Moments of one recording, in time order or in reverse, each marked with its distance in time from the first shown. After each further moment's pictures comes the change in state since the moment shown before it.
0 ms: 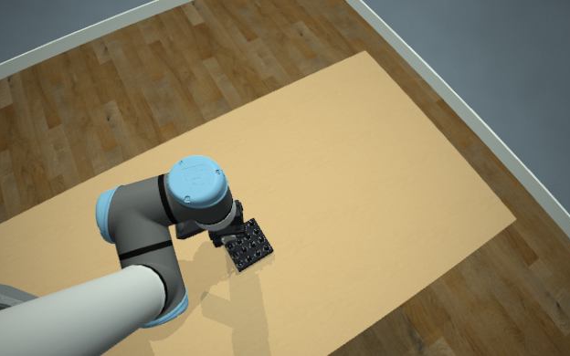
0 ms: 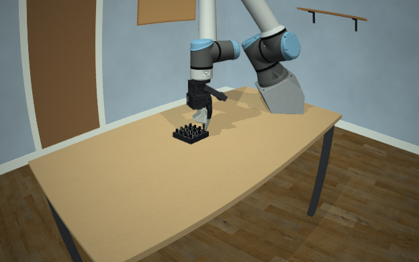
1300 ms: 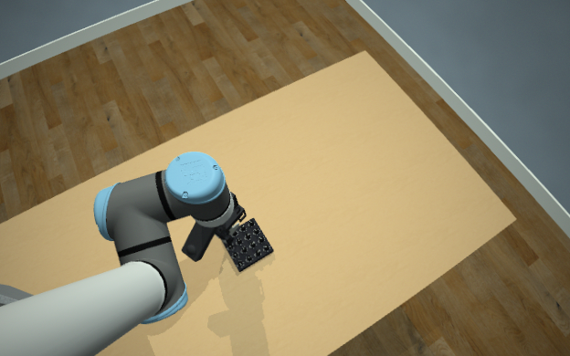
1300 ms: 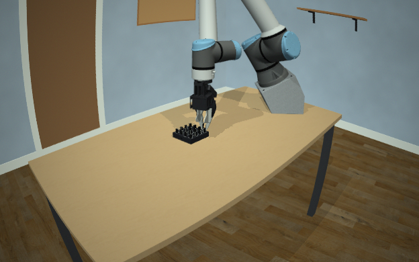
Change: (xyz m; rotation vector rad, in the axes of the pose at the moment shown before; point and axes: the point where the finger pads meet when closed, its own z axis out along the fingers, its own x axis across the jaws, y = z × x) arm -0.003 0.000 0.000 0.000 0.000 -0.759
